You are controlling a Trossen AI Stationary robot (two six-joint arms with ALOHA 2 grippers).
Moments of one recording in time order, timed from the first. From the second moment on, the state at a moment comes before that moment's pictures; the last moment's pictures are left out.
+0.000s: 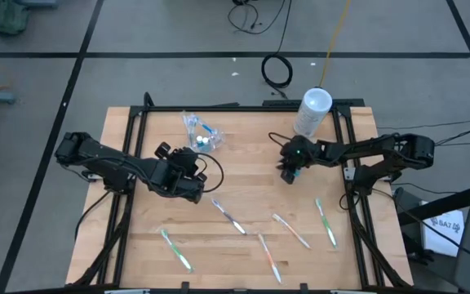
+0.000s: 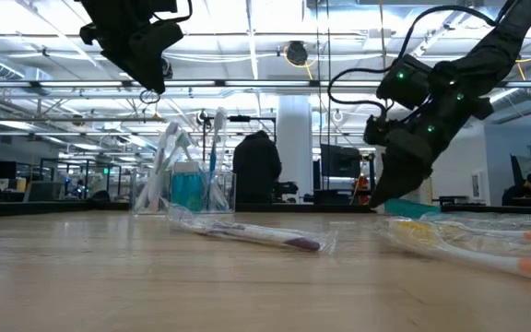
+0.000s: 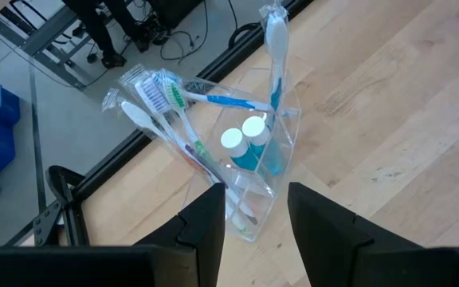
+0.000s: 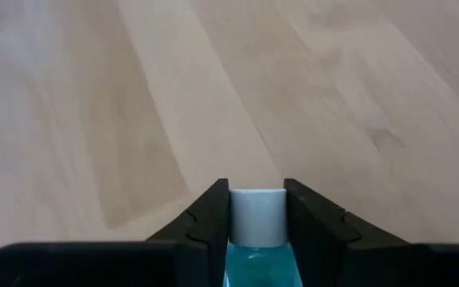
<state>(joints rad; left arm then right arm) -0.26 1.49 1.20 -1.22 -0.90 -1.00 -0.36 1.39 0.45 0.09 -0.13 0.17</state>
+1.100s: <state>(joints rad) -0.26 1.49 1.16 -0.53 -0.70 -0.38 -0.13 1.38 0.46 0.94 -0.24 0.18</state>
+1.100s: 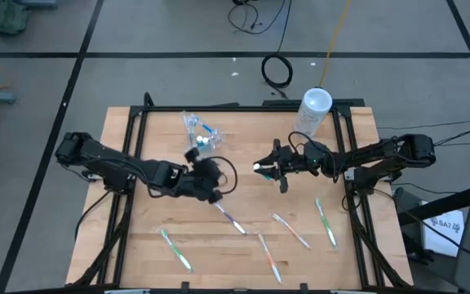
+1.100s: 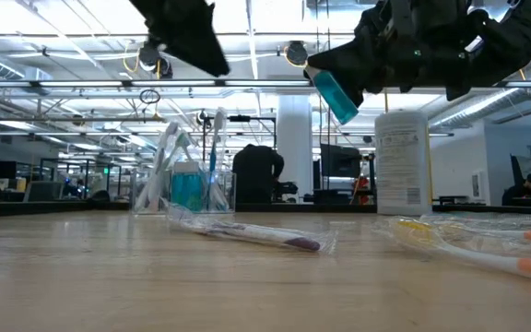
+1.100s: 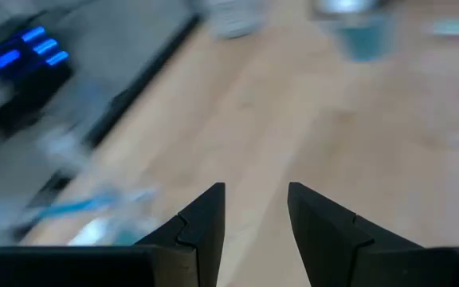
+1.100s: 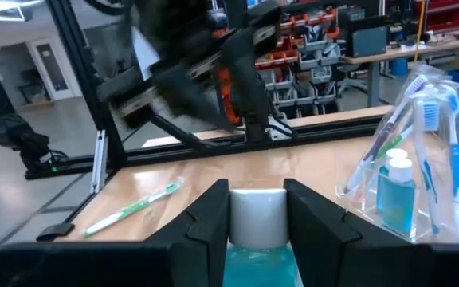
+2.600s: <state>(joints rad) -0.10 1.50 0.95 0.21 -0.05 0.86 -0.13 1.38 0.46 0.89 -0.42 0.22</state>
